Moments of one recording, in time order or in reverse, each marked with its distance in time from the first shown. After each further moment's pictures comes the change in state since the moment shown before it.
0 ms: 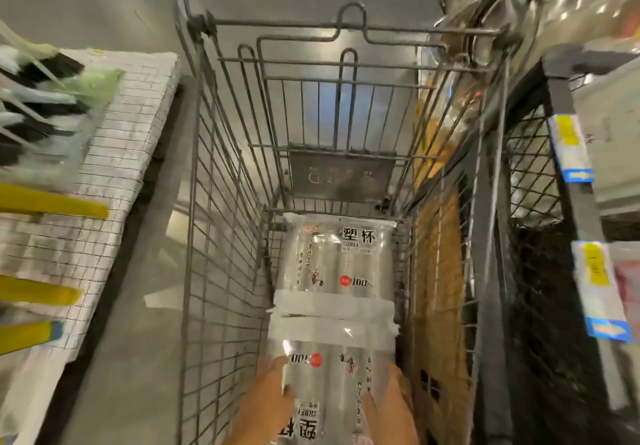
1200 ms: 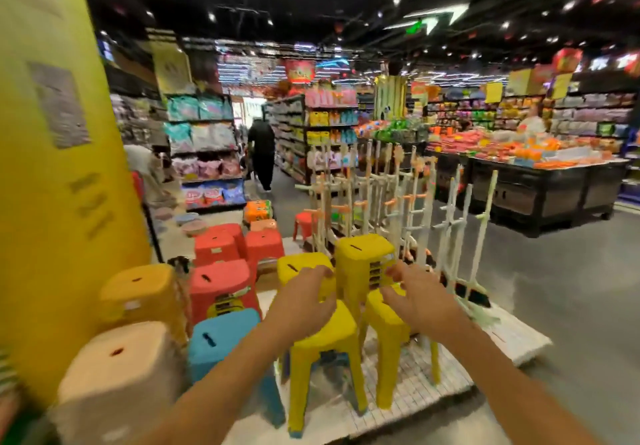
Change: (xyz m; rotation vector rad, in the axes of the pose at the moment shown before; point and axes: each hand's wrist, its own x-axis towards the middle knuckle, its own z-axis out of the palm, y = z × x) left_hand -0.613 -0.384 -0.328 -0.184 1.296 0.009; right_hand -0.626 -0.387 0.302 -0.773 0.010 -1.663
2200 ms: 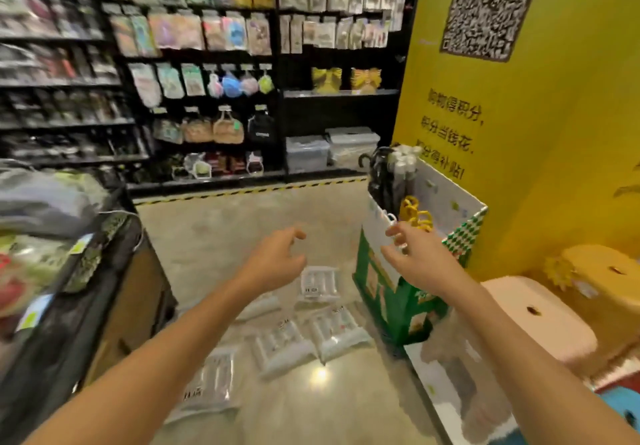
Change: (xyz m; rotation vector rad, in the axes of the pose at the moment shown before) left_hand -0.406 -0.203 -0.169 0.135 0.747 -1.568; right_hand -0.033 -0.481 0.322 0.145 -0.850 -1.381
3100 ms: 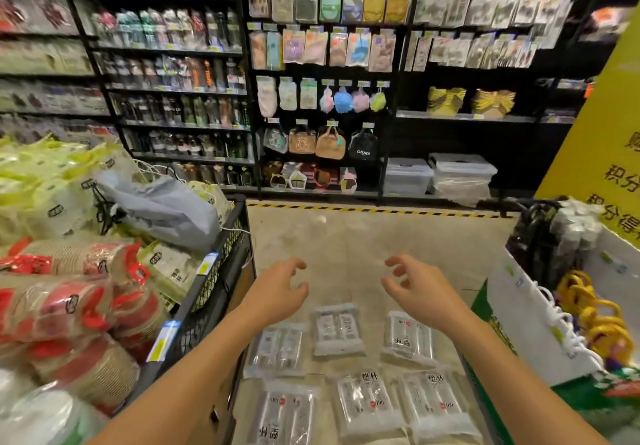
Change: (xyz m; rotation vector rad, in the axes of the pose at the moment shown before) left_hand 0.068 -0.285 -0.160 -0.006 0.188 -0.243; right_hand 0.199 -0.261 0.161 0.072 -0.217 -0.227
